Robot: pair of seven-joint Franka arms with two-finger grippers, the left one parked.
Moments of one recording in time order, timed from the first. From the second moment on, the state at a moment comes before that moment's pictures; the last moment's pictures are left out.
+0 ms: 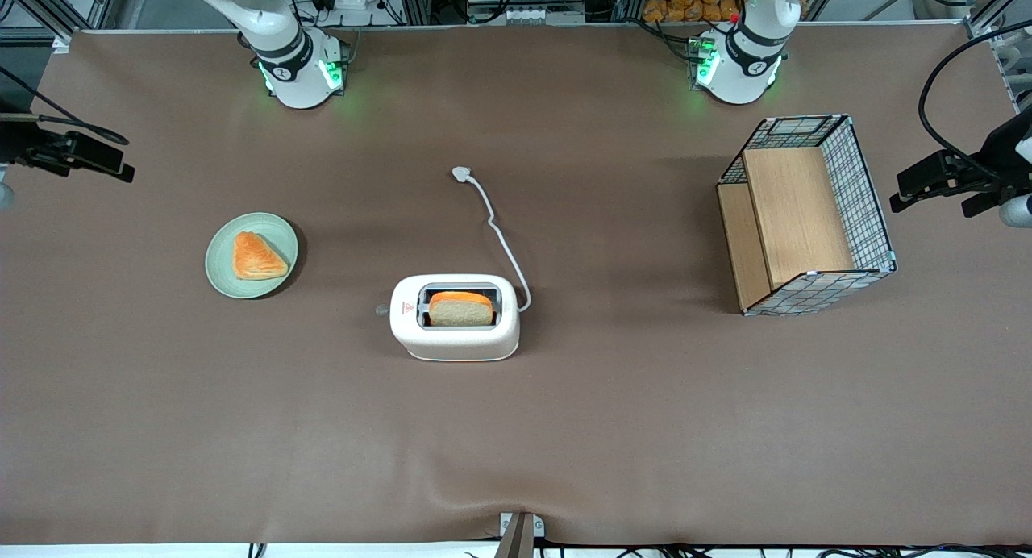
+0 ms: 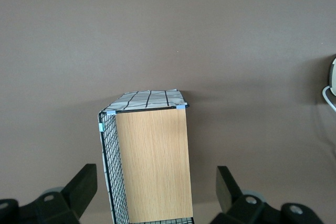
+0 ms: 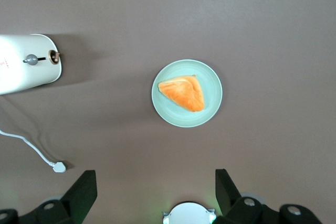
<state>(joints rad) -0.09 -0.01 0.03 -1.56 0.05 1.40 0.08</state>
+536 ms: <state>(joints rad) -0.08 -0.01 0.04 -1.56 -0.02 1.40 0.09</state>
